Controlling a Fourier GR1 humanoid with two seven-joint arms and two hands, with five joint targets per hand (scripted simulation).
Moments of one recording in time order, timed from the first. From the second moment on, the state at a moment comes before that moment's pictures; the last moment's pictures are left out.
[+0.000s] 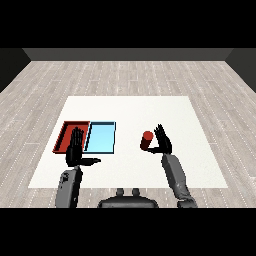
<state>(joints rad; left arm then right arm) 0.00 0.04 0.06 -1.62 0.11 -0.09 -0.45 -0.35 -0.02 -0.12 -0.97 -0.23 0.22 -0.40</state>
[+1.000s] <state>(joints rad) -0.02 0.04 0.07 -1.61 0.12 -0.10 -0.45 -0.44 -0.01 -0.08 -0.80 -0.24 0.15 -0.45</state>
